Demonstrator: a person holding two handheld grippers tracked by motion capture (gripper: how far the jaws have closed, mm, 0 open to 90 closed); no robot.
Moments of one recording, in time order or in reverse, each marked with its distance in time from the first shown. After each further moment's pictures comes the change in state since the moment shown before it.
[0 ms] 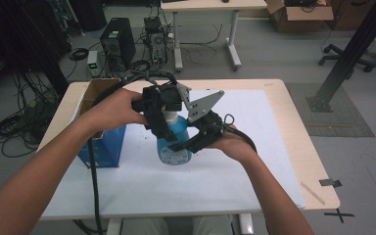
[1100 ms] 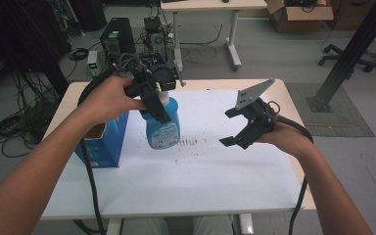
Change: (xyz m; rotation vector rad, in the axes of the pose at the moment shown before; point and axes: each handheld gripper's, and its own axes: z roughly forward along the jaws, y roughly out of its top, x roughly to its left) left arm 0.020 -0.003 -0.033 0.054 0.146 -0.286; right arm 0.001 -0.031 -0.110 0.221 -0.222 0.173
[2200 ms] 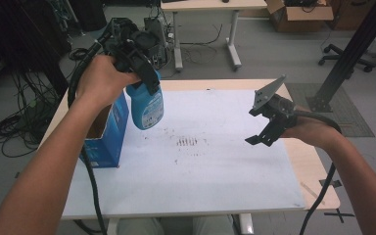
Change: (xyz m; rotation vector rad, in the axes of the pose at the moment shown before) left arm 0.038 -0.005 -0.035 0.030 0.157 -0.461; right arm -0.020 -0.022 -0.030 0.241 -0.064 -0.043
